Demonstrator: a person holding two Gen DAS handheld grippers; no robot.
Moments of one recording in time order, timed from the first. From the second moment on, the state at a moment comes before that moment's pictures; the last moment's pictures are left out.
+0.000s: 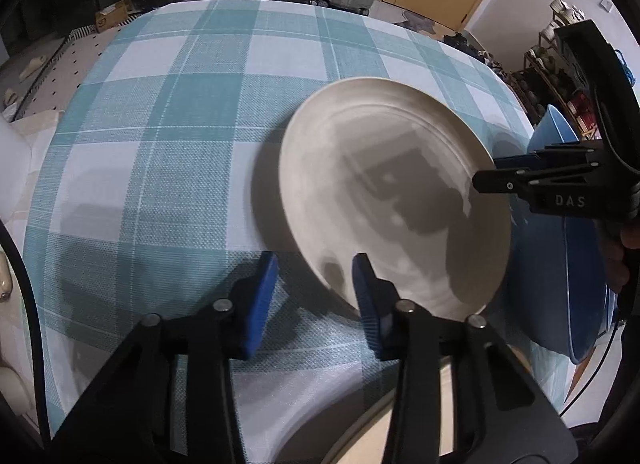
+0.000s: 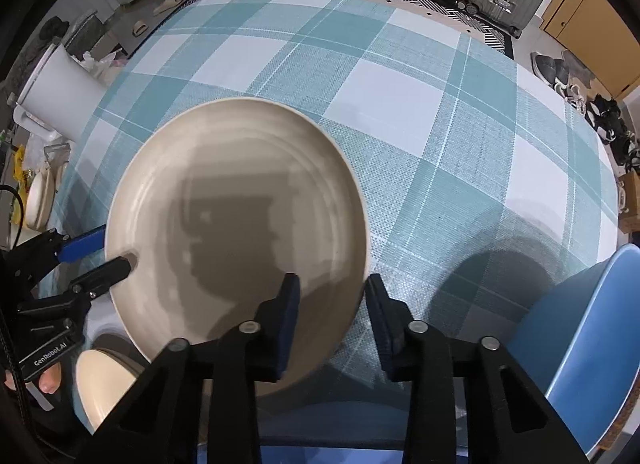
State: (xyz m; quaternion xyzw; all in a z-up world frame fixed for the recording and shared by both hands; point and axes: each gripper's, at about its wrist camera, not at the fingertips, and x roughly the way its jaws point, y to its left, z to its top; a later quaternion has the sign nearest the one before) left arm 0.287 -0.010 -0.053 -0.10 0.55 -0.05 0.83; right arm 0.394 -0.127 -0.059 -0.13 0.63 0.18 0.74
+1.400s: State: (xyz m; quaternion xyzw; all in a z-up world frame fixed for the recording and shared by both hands) left arm 0.266 -0.004 -0.017 -0.08 0.50 -0.02 0.86; right arm 0.382 -0.112 -0.034 -0.14 0.60 0.18 0.77
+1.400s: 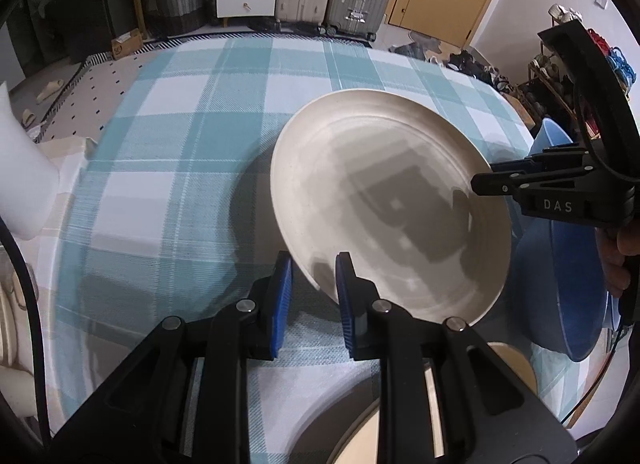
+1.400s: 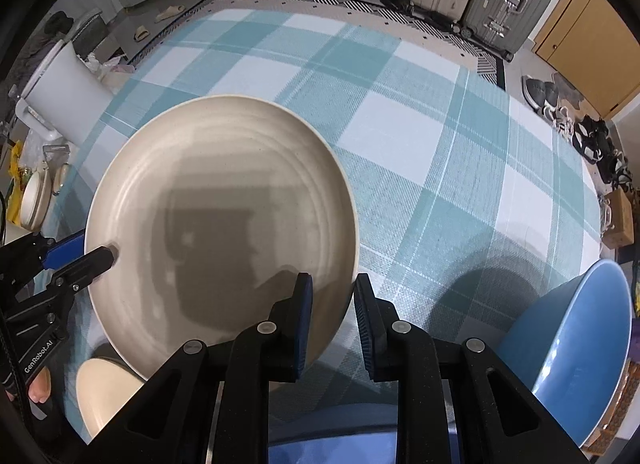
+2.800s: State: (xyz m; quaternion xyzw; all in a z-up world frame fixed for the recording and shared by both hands) left arm 0.100 -0.002 0.103 -0.06 0.41 -0.02 0.91; right arm 0.227 -0.093 0.085 -0.14 0.49 0.19 0.84
